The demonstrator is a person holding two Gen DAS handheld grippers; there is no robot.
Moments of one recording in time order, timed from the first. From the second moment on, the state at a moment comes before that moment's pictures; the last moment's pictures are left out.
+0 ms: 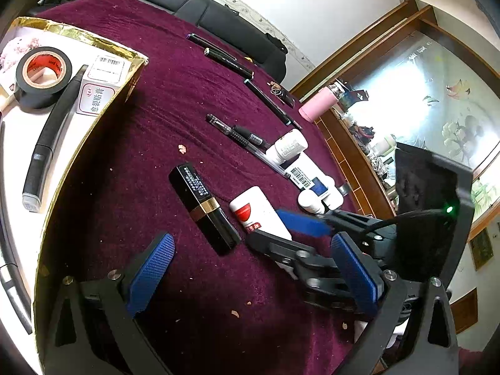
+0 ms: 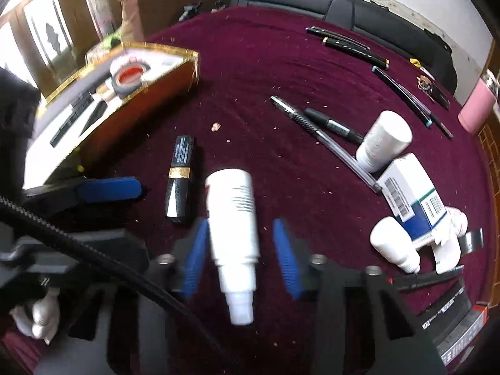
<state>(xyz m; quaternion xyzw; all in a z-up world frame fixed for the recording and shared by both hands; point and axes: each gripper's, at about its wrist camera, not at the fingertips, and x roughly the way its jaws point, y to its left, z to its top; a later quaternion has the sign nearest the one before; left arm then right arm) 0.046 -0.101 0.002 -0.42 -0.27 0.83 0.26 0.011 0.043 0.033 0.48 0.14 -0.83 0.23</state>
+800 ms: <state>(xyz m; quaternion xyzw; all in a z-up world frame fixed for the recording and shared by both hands) -0.001 -0.059 0.012 -0.48 -0.12 0.85 0.18 0.019 0.124 0.034 0.52 0.02 -0.84 0.15</state>
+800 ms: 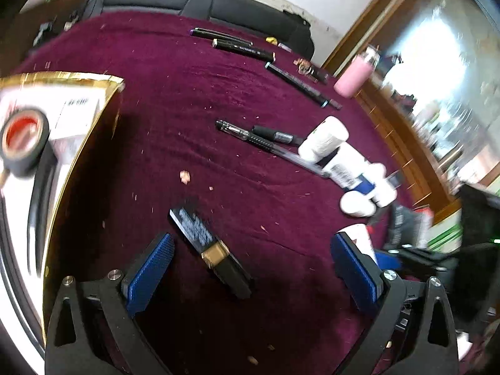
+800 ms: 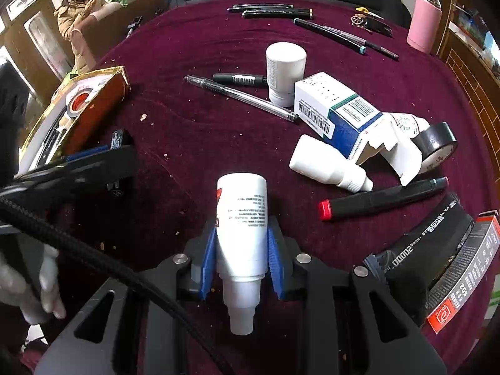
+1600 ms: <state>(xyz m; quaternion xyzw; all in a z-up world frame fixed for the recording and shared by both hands) 0.009 -0.024 0.008 -0.44 0.07 0.88 0.17 0.014 0.128 0.031 0.52 -0.01 -0.84 0.14</state>
